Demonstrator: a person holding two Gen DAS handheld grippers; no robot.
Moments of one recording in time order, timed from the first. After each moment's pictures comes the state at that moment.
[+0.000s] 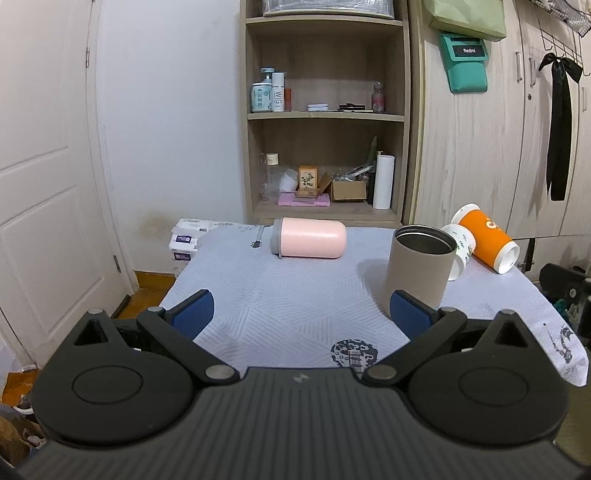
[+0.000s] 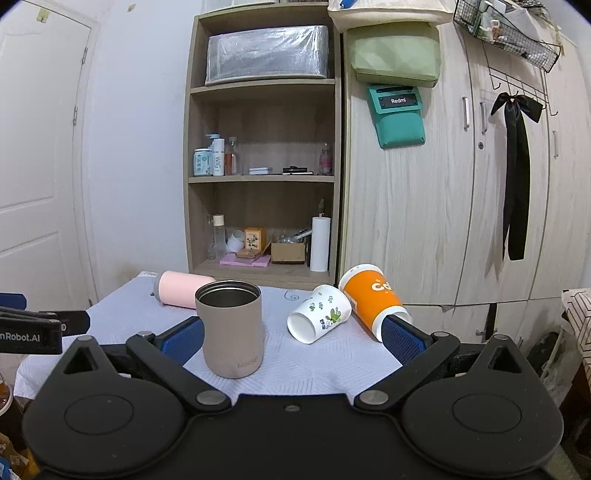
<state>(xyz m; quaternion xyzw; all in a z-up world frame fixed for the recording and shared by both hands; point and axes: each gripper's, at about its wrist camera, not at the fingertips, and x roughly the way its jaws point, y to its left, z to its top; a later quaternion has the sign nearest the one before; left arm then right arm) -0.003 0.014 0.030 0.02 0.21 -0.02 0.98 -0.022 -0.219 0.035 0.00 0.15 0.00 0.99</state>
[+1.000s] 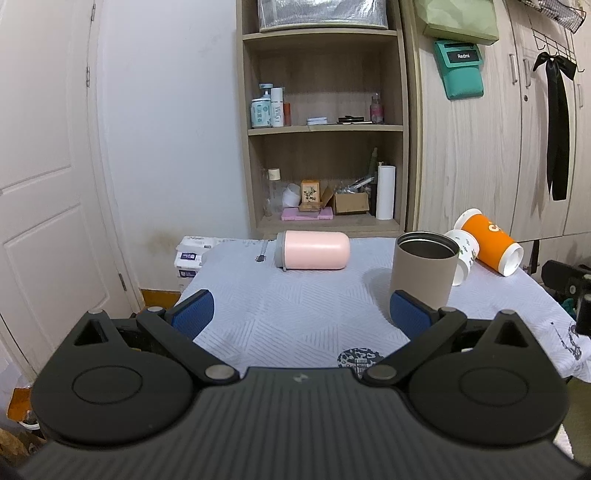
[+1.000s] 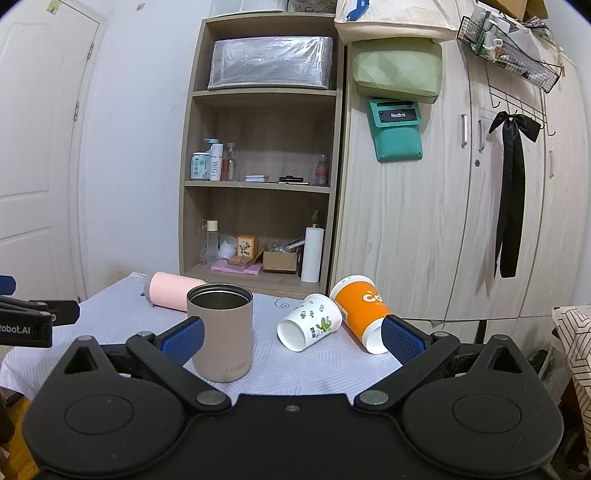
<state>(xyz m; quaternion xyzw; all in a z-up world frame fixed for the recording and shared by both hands) -0.011 0.012 0.027 0.03 0.18 -0.02 0.98 -0.025 -0.212 0.031 -0.03 0.13 -0.01 0.99</state>
